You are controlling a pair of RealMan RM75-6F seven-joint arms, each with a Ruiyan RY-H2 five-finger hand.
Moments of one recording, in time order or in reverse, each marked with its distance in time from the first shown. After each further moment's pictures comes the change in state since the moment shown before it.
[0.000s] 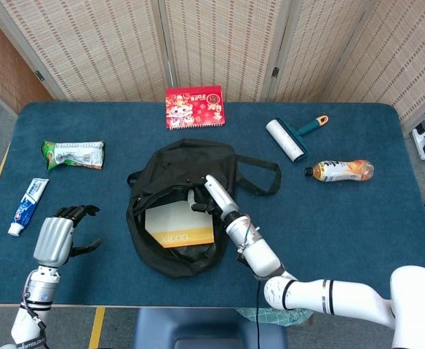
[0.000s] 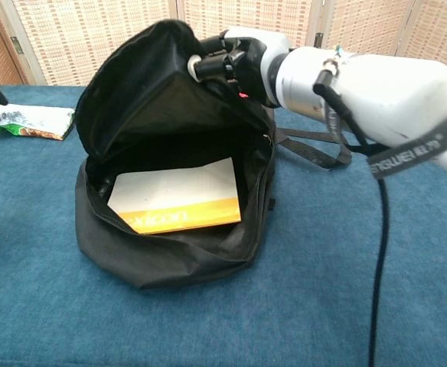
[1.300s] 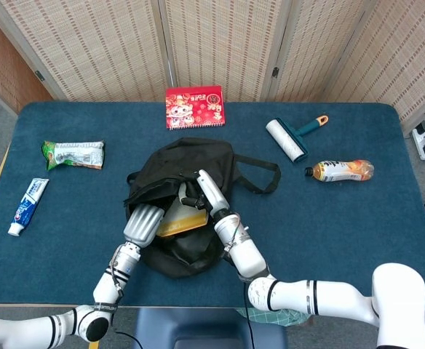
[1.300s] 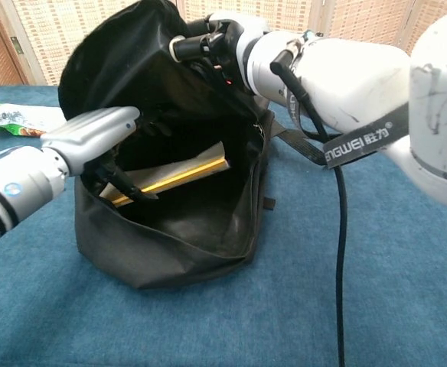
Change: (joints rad) left arm -0.298 -0.348 -0.111 0.125 -0.162 -0.324 0.301; right arm 0.073 -0.103 0.079 0.019 0.112 0.123 -0.077
